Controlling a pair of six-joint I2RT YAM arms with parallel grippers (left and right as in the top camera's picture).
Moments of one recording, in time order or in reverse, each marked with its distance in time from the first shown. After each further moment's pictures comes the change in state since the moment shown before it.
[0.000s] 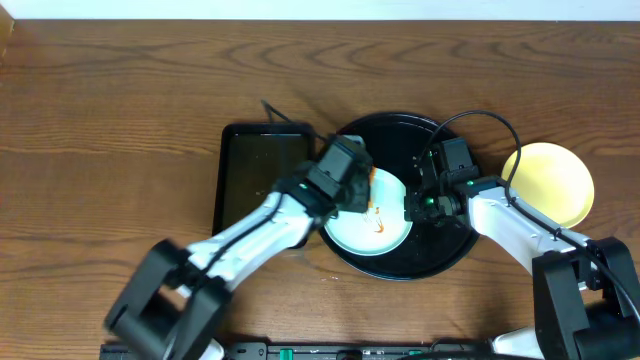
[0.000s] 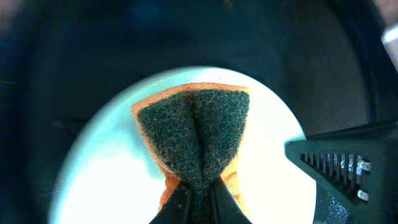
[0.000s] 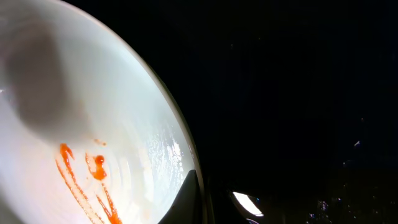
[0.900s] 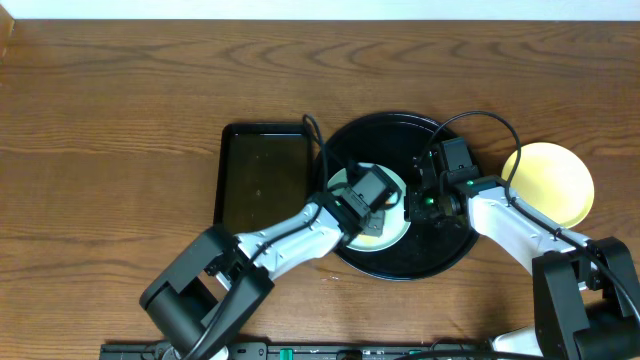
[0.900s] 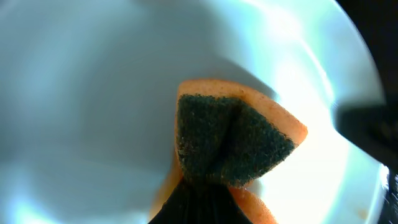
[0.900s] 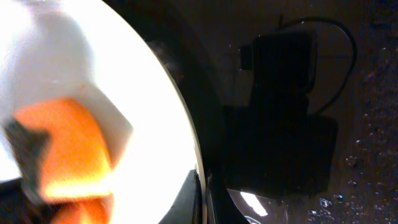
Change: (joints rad) left arm -0.135 0.138 0.008 -0.033 -0.145 -0.103; right arm 0.000 0.000 0.000 -0.008 -0.002 0.011
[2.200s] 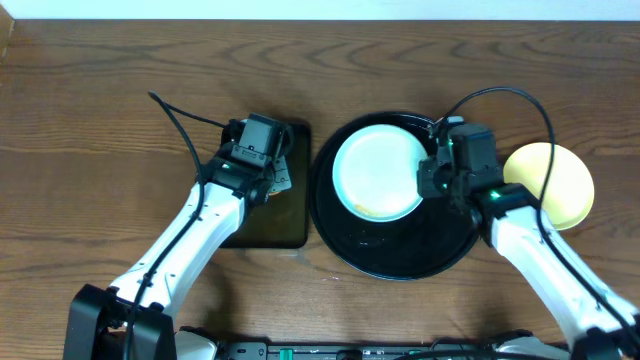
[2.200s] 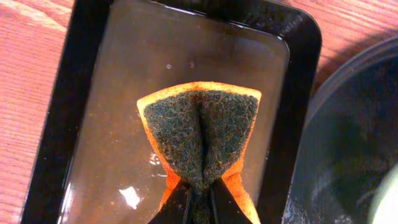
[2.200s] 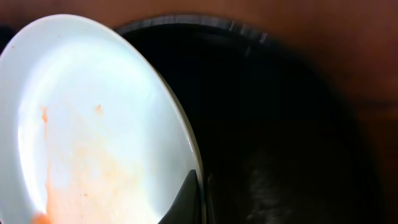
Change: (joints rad) left arm 0.468 -0.323 -0.005 -0.303 -0.077 0.110; right arm 0.000 -0.272 0.014 0.117 0.206 -0.148
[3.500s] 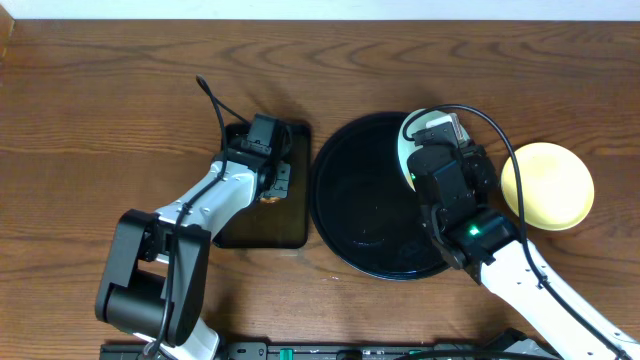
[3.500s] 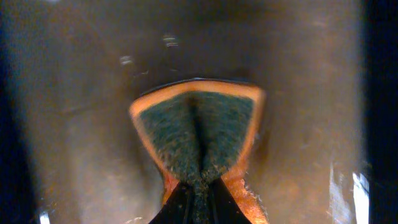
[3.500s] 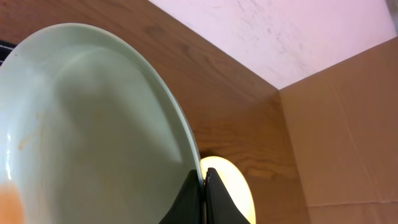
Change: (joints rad) left arm 0.057 0.272 -0.009 0.142 0.080 0.421; right arm 0.291 -0.138 0.003 0.012 0.920 -0.392
